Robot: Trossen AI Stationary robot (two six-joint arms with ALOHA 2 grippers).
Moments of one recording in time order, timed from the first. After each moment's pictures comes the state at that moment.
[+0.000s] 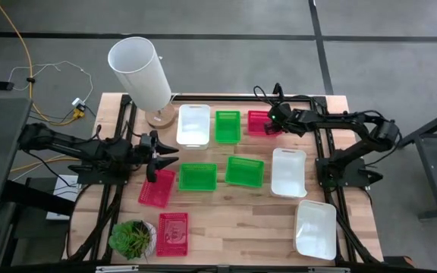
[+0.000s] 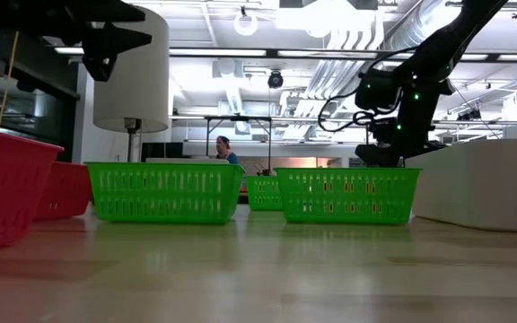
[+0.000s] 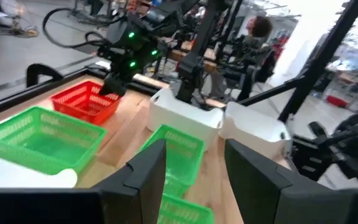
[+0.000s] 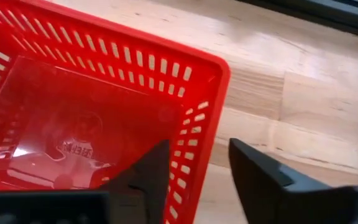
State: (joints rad) left arm -0.07 0.60 0.32 0.18 -0.29 -0.34; right arm -0.58 1.45 0.69 -0.38 0.42 0.62
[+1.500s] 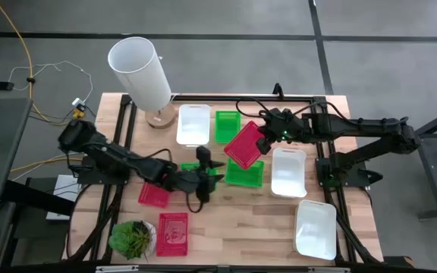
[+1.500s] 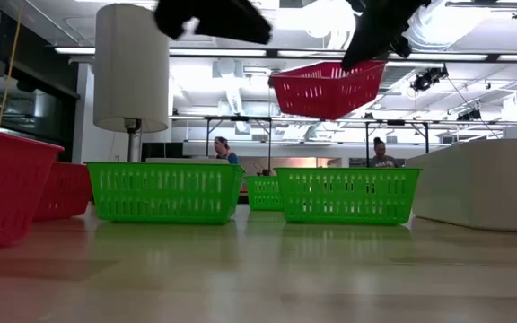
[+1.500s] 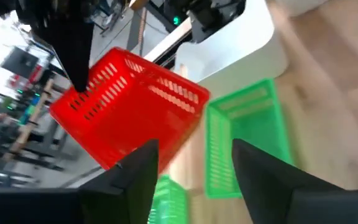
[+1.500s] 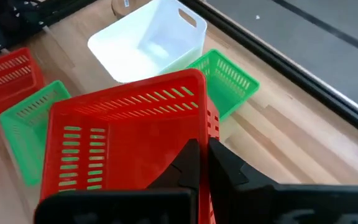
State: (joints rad) left arm -0.23 1.58 1.07 0.00 -0.68 0.53; right arm -0.07 1.21 1.13 -0.71 0.37 0.49
